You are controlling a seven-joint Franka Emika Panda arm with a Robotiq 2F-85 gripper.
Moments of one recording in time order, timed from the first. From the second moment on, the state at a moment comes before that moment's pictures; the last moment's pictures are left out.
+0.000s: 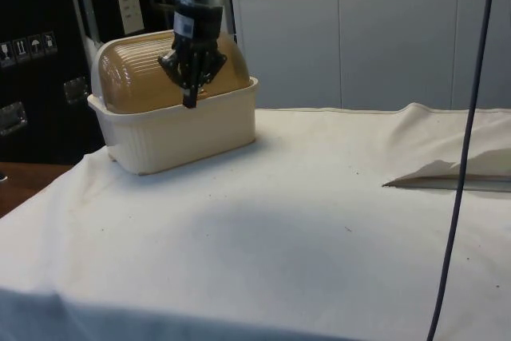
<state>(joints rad) 0.16 0.19 -0.14 -2.22 -0.01 2.70 0.52</state>
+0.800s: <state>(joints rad) 0.16 0.24 -0.16 -2.24 -0.20 2.83 0.74</state>
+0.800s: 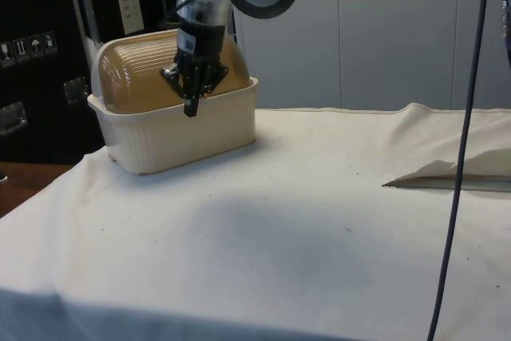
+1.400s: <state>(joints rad) 0.16 0.25 -0.19 -2.25 -0.38 2.84 0.91</state>
